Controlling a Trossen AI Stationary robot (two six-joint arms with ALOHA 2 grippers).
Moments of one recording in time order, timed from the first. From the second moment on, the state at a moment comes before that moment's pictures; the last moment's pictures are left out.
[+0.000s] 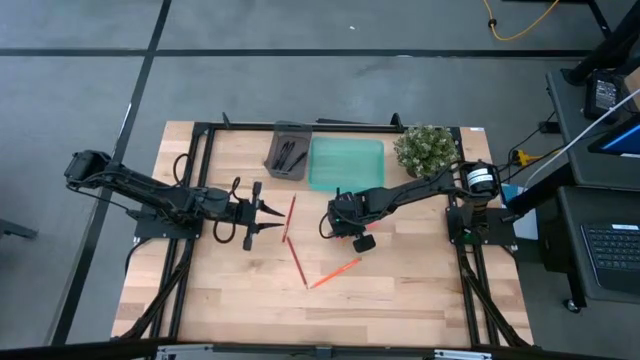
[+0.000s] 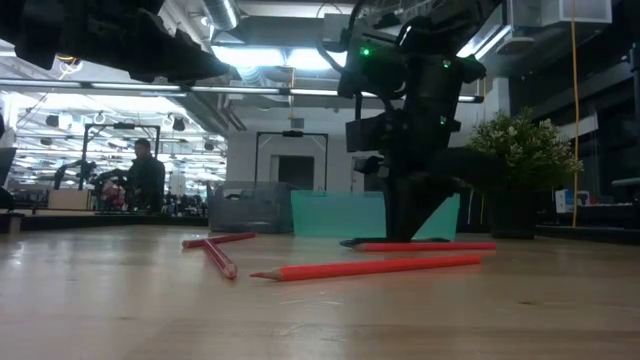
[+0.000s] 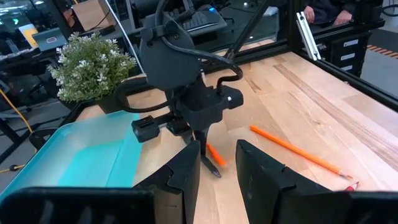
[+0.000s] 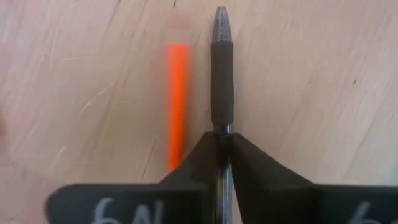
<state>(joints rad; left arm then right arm) -0.18 0.94 0.31 0.43 -0.15 0.21 0.04 1.95 1.16 -0.55 0.04 -0.37</state>
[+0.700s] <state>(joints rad) -0.18 0.94 0.31 0.43 -0.15 0.21 0.04 1.95 1.29 -0.62 -0.01 -0.24</state>
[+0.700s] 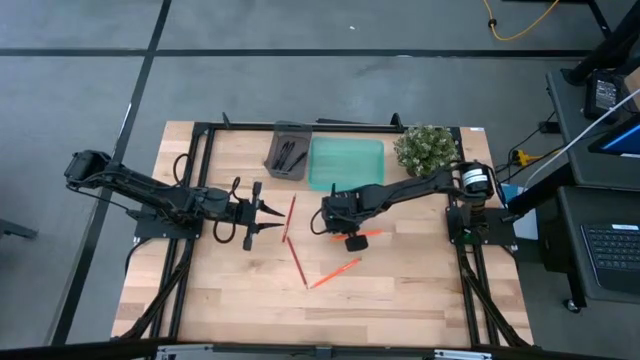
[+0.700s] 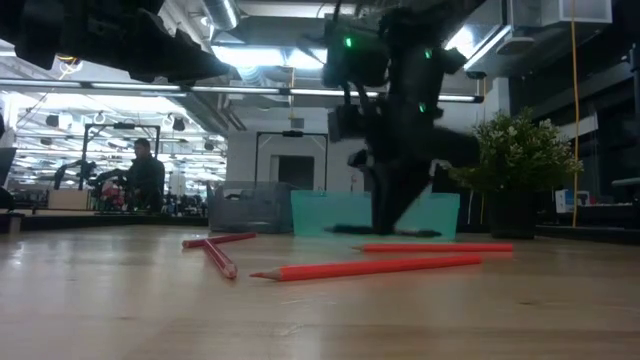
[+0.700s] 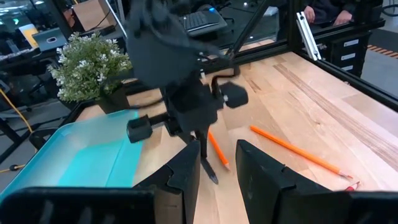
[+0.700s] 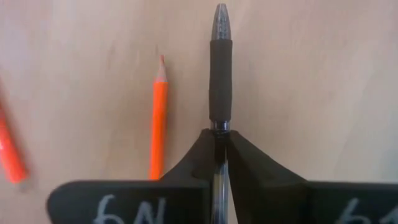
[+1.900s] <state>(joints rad) -0.18 0.94 0.31 0.40 -0.15 0.10 0.17 1.79 1.35 -0.35 0.14 -0.18</state>
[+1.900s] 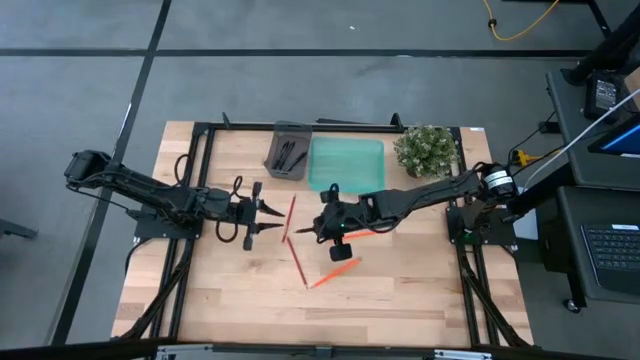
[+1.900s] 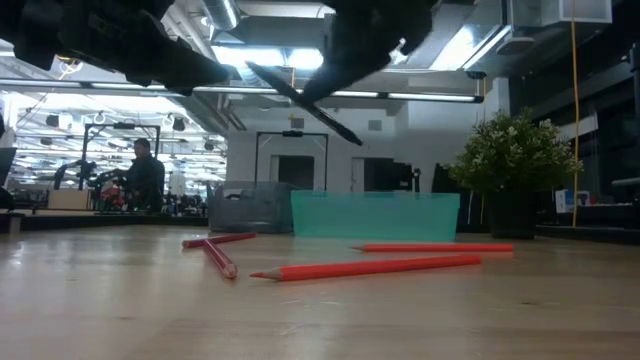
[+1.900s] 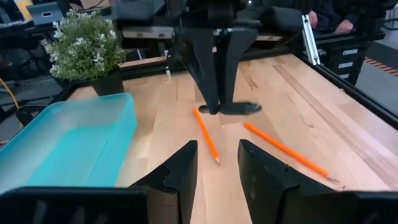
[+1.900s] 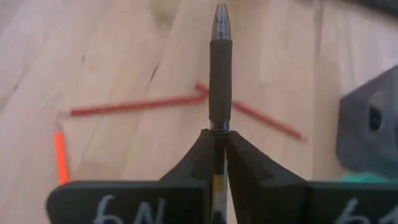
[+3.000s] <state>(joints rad) -0.09 1.22 0.31 0.81 0.00 0.14 0.16 1.77 0.85 0.77 0.20 -0.27</state>
